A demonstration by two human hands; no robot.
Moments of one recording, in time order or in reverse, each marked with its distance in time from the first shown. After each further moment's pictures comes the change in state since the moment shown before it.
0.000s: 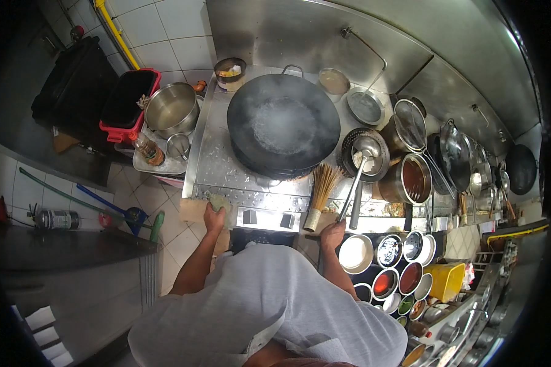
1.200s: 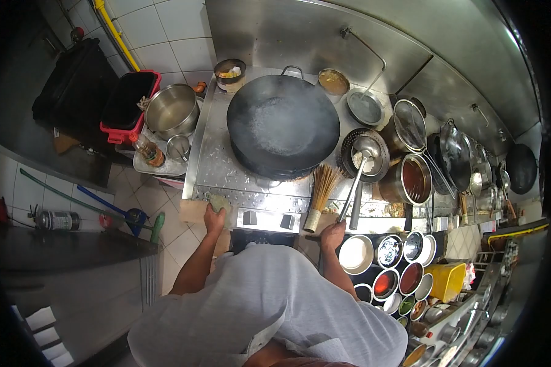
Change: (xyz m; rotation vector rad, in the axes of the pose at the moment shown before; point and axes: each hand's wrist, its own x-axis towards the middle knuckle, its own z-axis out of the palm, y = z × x) left_hand 0.002 -0.005 0.002 0.000 -0.015 -0.005; right_hand 0.001 0.002 0.004 -0.038 0.031 -0.004
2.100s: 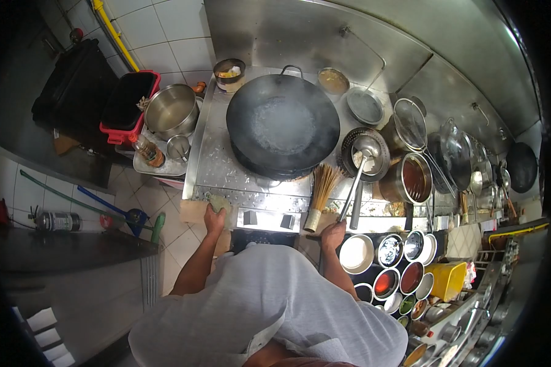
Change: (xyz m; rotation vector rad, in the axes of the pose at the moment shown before) left_hand 0.001 -0.008 0.003 -0.030 0.000 0.025; right_hand -0.001 -0.001 -0.002 -0.031 0.012 -0.036
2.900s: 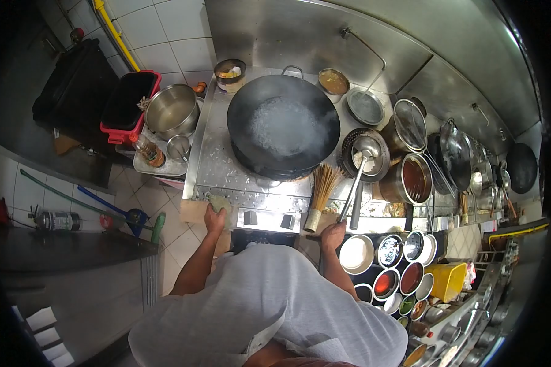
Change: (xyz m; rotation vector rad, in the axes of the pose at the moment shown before) left_hand -0.001 0.005 -0.002 -0.035 -0.012 -0.020; right_hand 0.000 0.002 0.004 0.021 0.010 0.021
